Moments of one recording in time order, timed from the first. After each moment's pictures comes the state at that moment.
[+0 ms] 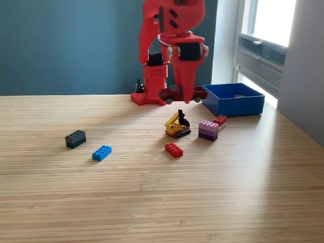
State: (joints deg) arm -19.5 73.6 58.1 99.3 7.6
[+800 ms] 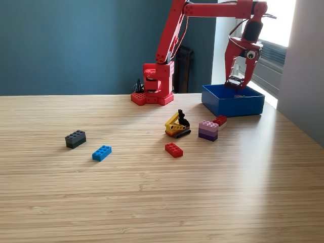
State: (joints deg) arm -72.1 73.6 68.0 99.3 15.4
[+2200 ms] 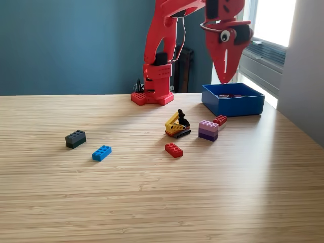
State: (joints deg) arm -27.2 73.6 47.8 99.5 1.7
